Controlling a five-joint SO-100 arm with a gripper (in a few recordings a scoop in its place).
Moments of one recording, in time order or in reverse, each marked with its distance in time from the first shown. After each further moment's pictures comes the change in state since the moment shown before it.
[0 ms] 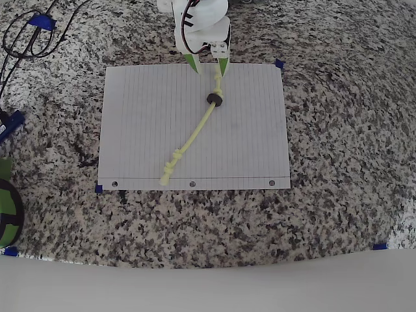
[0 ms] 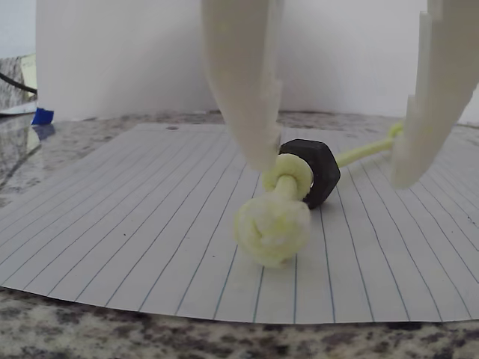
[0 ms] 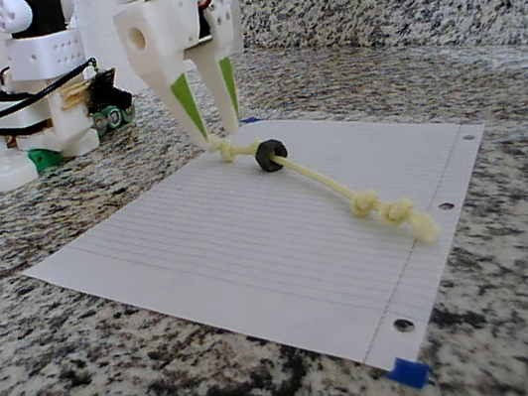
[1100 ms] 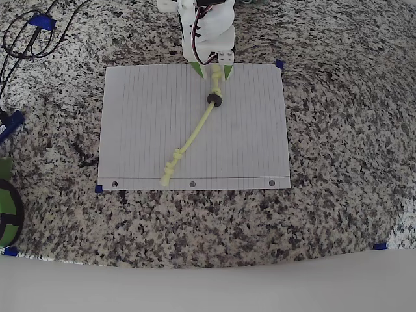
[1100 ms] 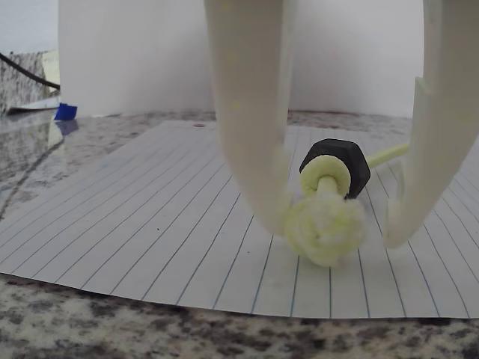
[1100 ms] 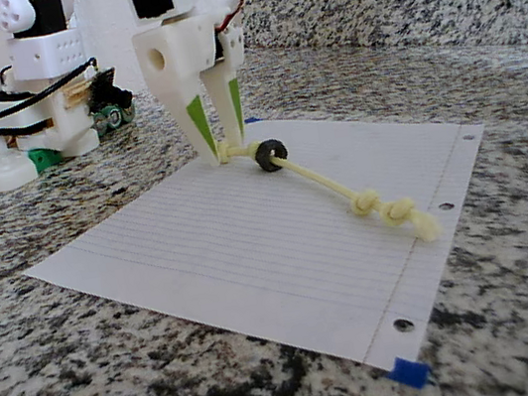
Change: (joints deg) arm -2.7 -8.8 -0.2 -6.4 0.4
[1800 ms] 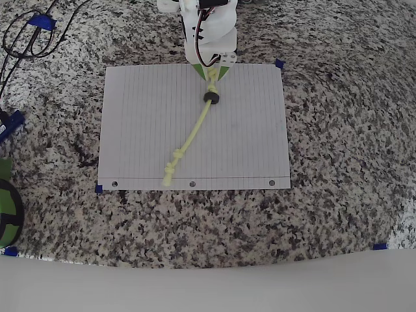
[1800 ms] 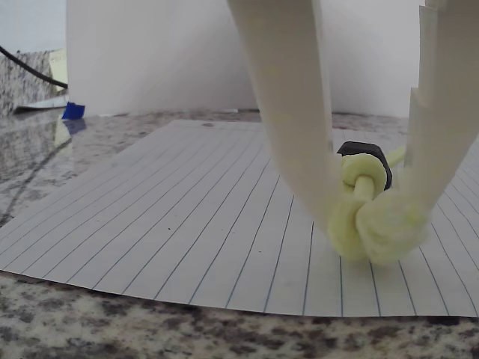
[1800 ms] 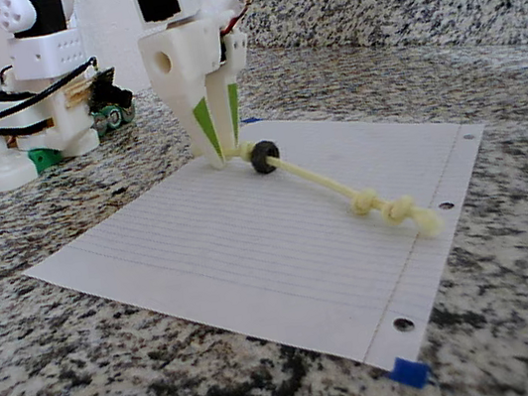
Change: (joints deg) arm -0.9 -1.8 -0.4 -1.3 0.1
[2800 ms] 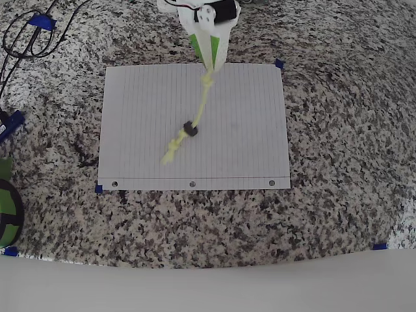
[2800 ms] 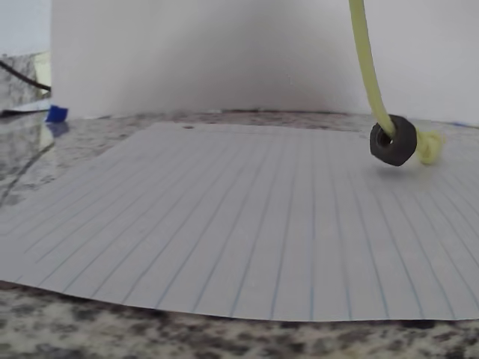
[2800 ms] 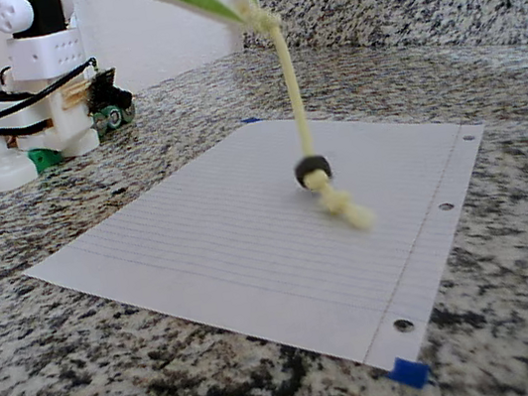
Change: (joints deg) arm 1.2 41.0 0.1 4.1 -39.2
